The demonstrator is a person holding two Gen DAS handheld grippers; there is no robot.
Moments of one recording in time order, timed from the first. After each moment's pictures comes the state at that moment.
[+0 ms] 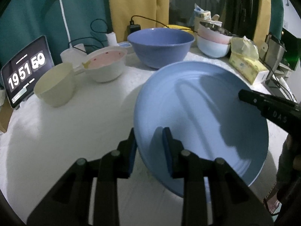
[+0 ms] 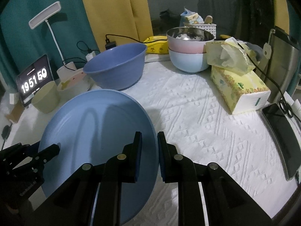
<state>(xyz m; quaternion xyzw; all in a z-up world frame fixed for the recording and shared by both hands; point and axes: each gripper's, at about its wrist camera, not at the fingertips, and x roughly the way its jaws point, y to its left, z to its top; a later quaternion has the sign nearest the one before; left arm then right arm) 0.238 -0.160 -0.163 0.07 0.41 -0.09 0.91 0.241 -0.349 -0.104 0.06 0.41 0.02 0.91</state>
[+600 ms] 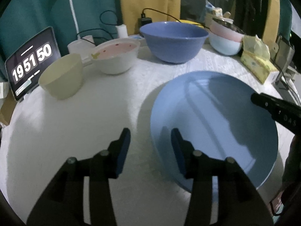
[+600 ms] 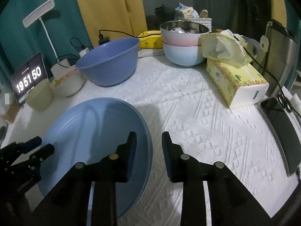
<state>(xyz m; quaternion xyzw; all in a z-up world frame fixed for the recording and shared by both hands) 0.246 -0.145 -0.170 0.06 0.42 -0.06 0.90 0.240 -0.354 -0.111 0.07 0.42 0.00 0.91</state>
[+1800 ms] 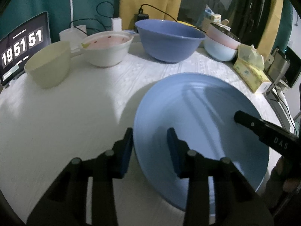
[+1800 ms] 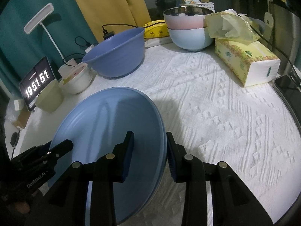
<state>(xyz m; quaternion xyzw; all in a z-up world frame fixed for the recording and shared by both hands) 0.253 -0.143 -0.182 0.00 0.43 -0.10 0.90 0.233 -0.343 -0.126 0.12 0.43 0.03 0.89</state>
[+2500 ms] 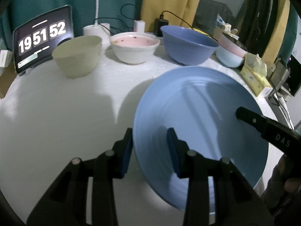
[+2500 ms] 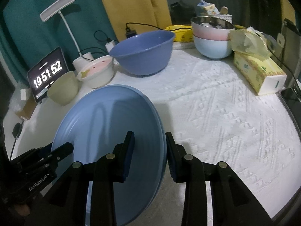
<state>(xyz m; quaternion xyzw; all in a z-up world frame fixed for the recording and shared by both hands) 0.224 -0.090 -0.170 -0.02 0.42 -0.07 0.90 0.227 -0.284 -0.107 0.09 0.43 0.05 0.90</state>
